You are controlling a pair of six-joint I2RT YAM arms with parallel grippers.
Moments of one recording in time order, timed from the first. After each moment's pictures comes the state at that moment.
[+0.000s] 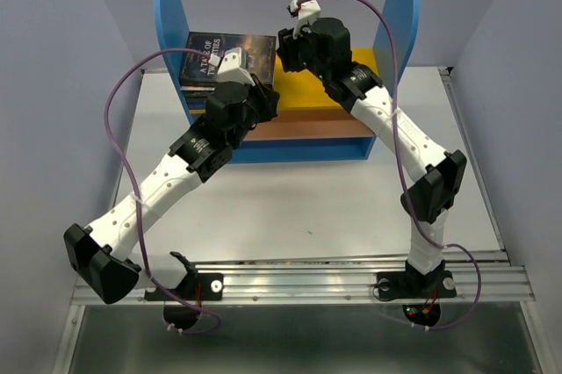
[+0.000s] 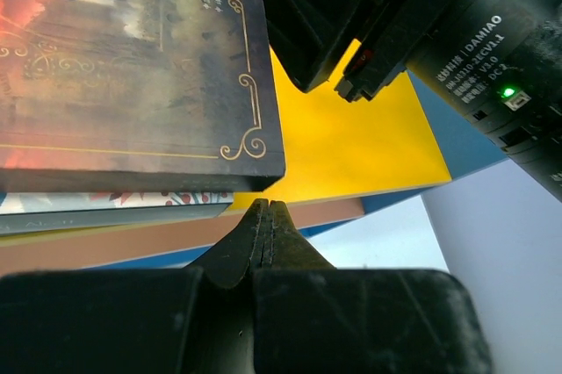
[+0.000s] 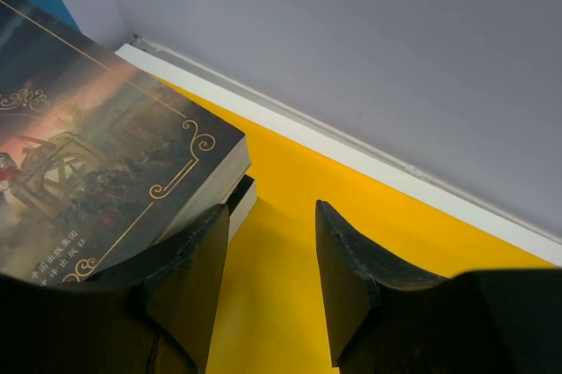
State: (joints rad) left arm -0.70 1.27 1.32 -0.21 -0.30 -0.61; right arm 0.64 1.94 2.12 -0.32 0.09 -0.01
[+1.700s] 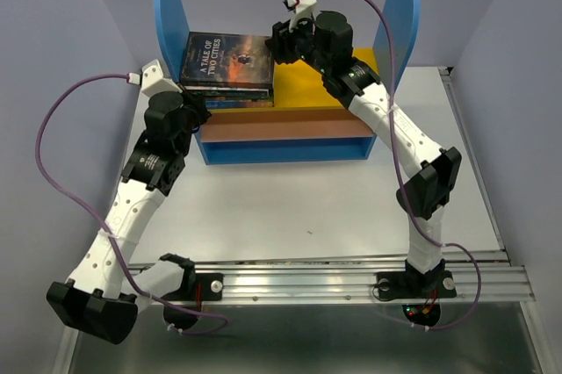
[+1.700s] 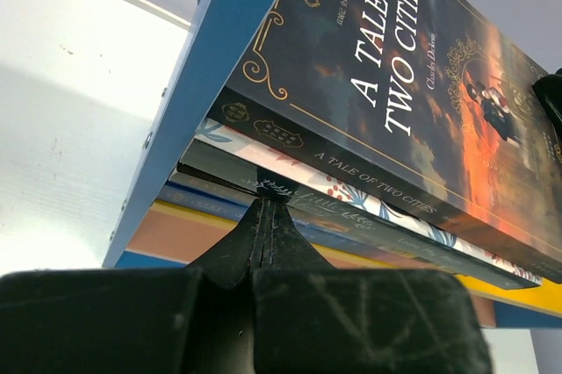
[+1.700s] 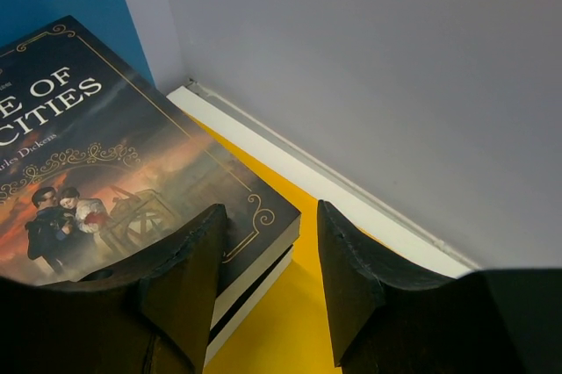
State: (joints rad) left arm -0.33 1.03 1.14 -0.30 -0.35 -0.60; right arm 0.62 1.99 2.18 -0.19 -0.09 -0.05
